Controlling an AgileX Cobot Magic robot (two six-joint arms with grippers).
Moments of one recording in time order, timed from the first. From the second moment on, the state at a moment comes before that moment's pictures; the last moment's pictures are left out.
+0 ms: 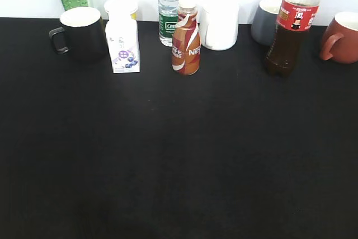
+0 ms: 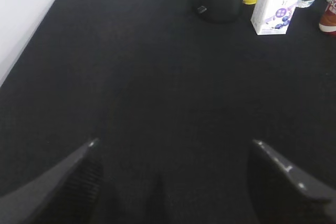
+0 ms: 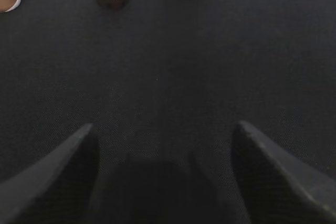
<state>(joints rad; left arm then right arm) -0.06 -0.01 -0.52 0.01 1.06 -0.08 -0.01 -0.01 -0.50 0.03 1.04 0.01</state>
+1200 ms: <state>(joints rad) -0.06 1.98 -0.62 0.14 -1.14 -0.08 -0.01 -0.01 -0.50 0.03 1.04 0.01</state>
